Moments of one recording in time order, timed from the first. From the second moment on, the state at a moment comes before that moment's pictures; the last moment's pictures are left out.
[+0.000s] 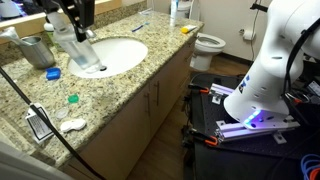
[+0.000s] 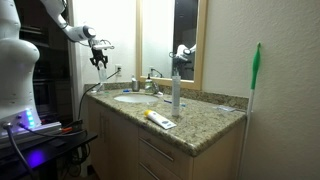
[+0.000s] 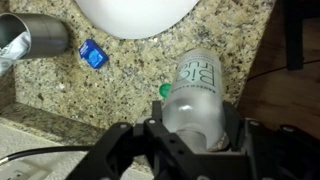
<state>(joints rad) 0.04 -0.14 0.12 -2.26 -0.16 2.35 -1.10</state>
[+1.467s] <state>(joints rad) 0.12 0.03 0.09 -2.34 0.09 2.60 -1.11</state>
